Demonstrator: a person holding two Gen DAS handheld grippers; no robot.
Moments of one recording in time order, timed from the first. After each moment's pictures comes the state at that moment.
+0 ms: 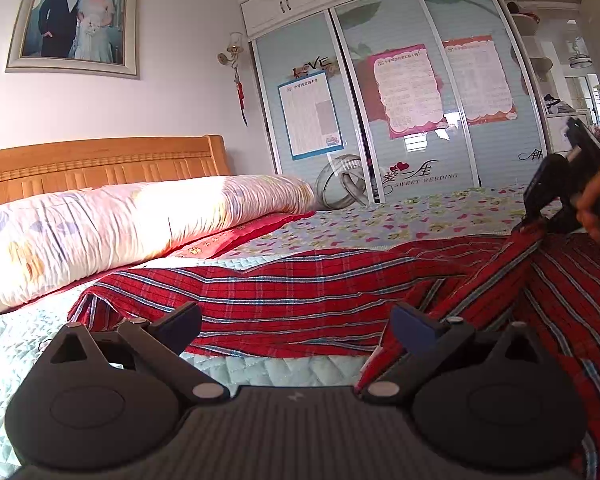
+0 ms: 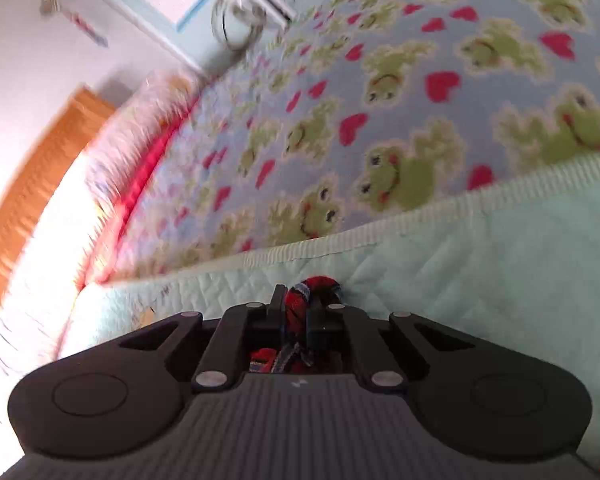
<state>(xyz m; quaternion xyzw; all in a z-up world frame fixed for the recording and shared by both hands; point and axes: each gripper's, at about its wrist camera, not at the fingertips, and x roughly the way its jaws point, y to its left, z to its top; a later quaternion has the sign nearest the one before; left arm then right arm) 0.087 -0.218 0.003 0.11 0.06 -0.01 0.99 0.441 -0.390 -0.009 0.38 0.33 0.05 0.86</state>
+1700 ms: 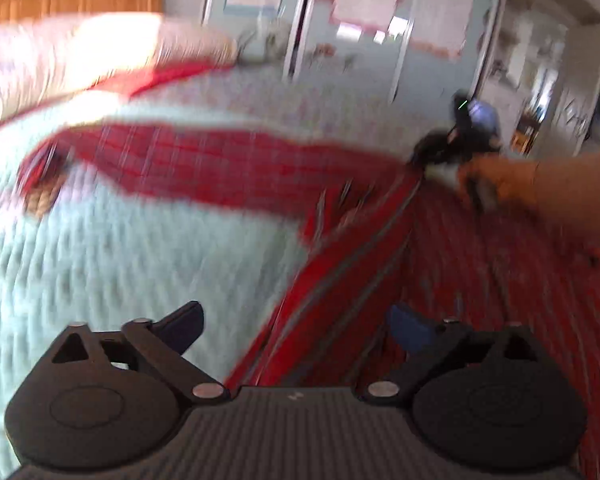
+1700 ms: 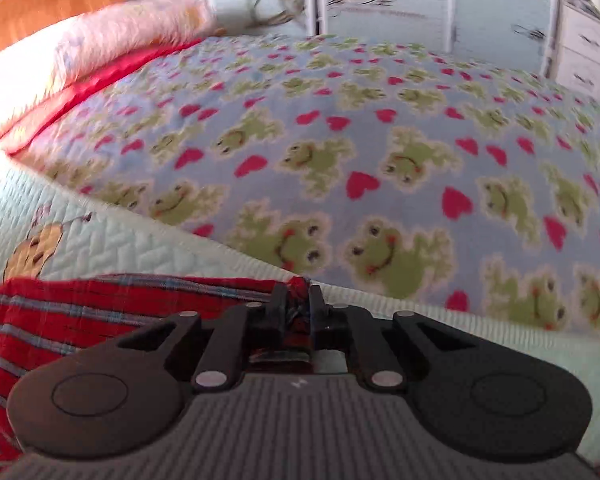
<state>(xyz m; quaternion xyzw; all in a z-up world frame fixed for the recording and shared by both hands) 0.037 -0.140 0.059 -0.03 0.34 -0.18 0.92 0.467 -0.349 0.019 0.09 0.36 -0.02 0.93</state>
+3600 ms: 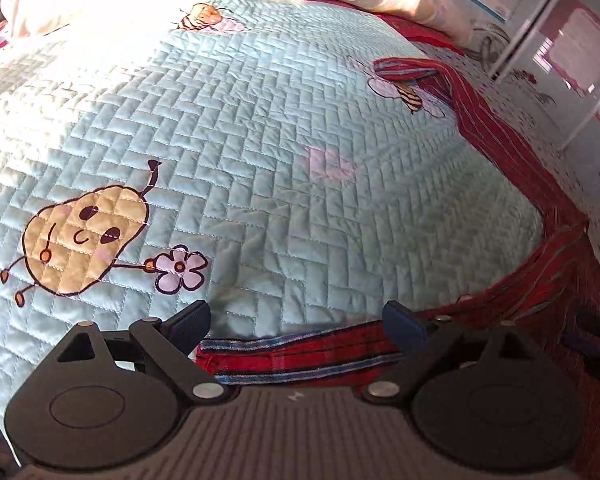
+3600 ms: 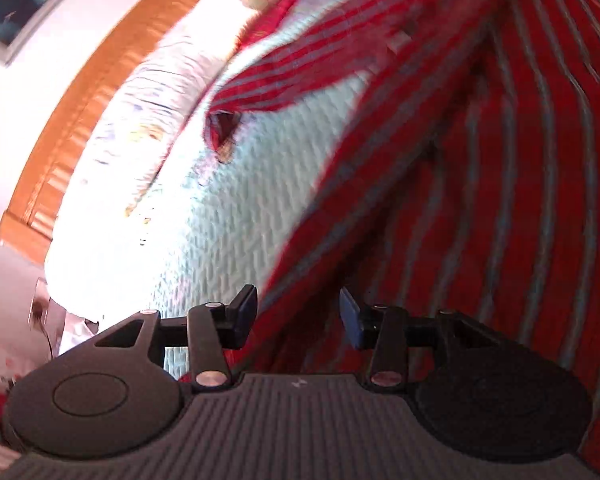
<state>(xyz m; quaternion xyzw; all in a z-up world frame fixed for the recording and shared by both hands) -0.107 0.141 0.065 -0.17 0.44 0.03 0.88 0.056 -0.089 0.040 0.32 0.45 0.19 0.81</state>
